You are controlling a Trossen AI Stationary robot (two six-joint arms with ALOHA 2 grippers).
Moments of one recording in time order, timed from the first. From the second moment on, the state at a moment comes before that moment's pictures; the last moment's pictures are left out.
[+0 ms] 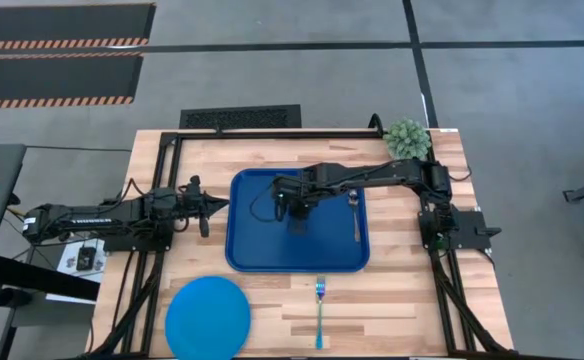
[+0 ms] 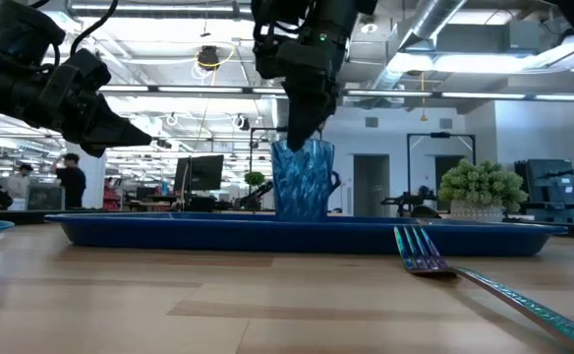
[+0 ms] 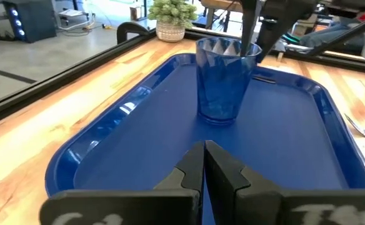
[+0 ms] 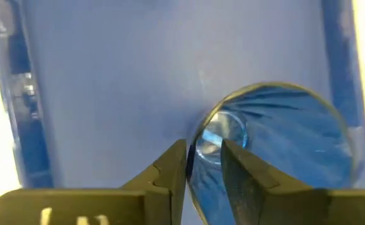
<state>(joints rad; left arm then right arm) 0.16 0.33 0.01 0.07 -0.12 -0.14 -0.05 2.03 1.78 -0.94 0.08 0.10</state>
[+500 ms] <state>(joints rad) 0.16 0.33 0.01 0.06 -0.10 -0.14 0.01 1.83 1.71 -0.89 0.13 -0.08</state>
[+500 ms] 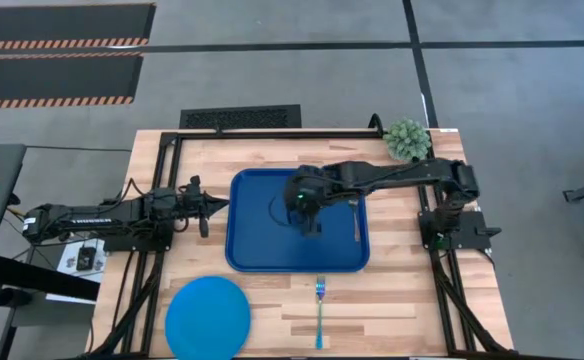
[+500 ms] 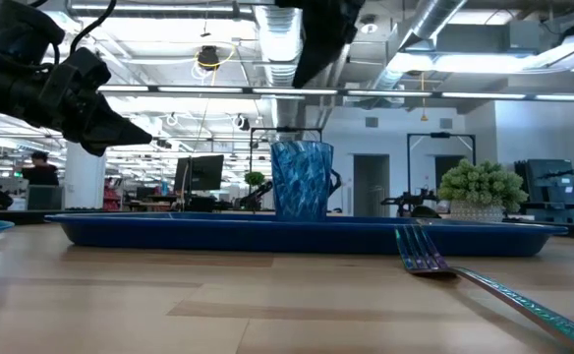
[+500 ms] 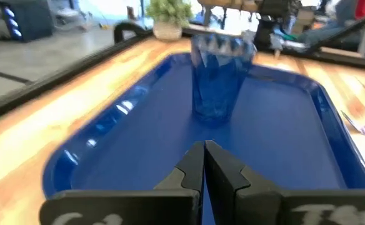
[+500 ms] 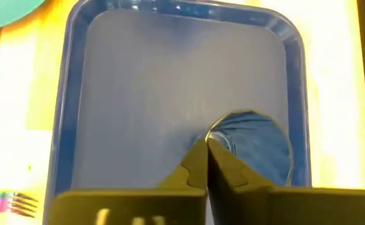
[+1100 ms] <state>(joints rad) 0.16 0.33 0.04 0.11 0.02 -0.18 -0.08 1.31 0.69 0.15 0.00 0.02</state>
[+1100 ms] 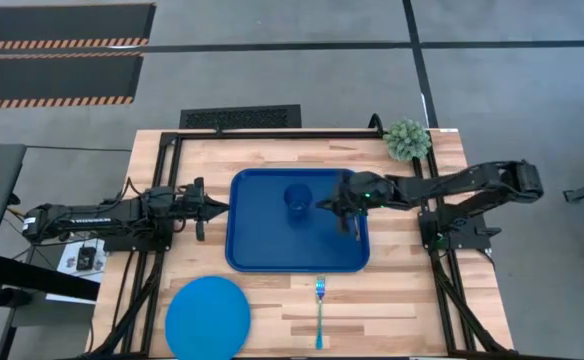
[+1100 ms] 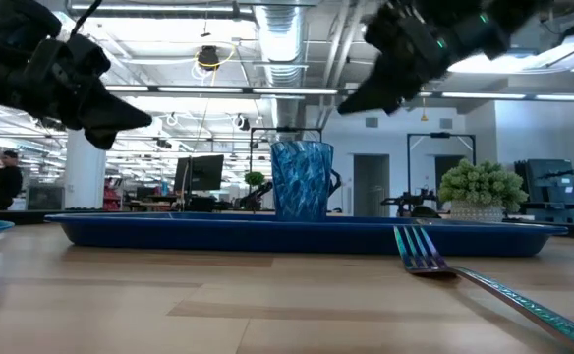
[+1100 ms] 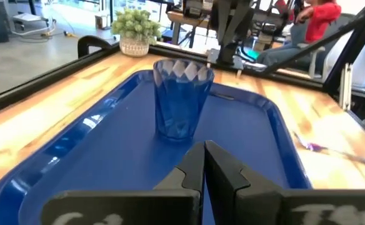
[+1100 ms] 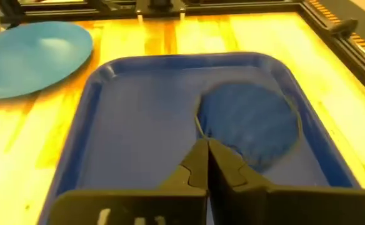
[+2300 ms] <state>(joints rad) 0.06 1.24 0.89 -0.30 0.06 0.02 -0.06 1.27 0.24 0.82 0.00 0.07</state>
